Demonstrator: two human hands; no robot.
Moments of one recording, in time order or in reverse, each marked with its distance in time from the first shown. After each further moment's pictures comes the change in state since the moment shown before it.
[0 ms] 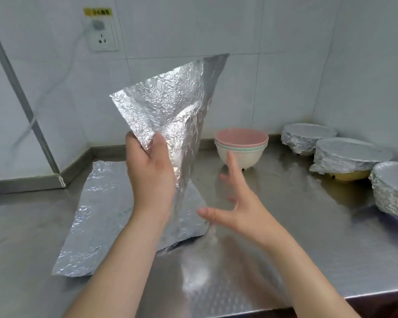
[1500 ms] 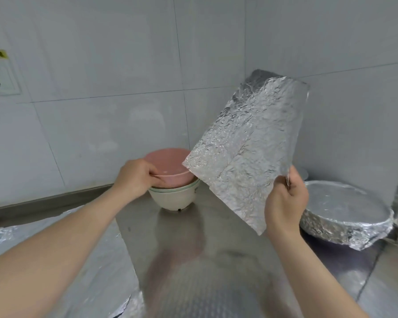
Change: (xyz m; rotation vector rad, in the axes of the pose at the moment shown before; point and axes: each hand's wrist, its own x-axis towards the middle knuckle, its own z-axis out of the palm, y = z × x) left_hand 0.085 -0.097 0.159 0.853 -0.843 0.153; right_hand 0.012 0.052 -0.183 0.058 1.232 -0.122
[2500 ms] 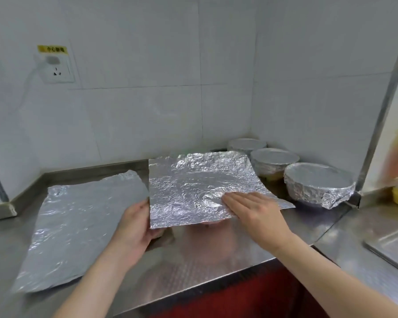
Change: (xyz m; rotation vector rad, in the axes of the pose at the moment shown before) left_hand -0.245 0.024 -0.044 -1.313 -0.048 -0.519; right_hand -0.104 -0.040 -0.057 -0.719 -0.658 -1.188
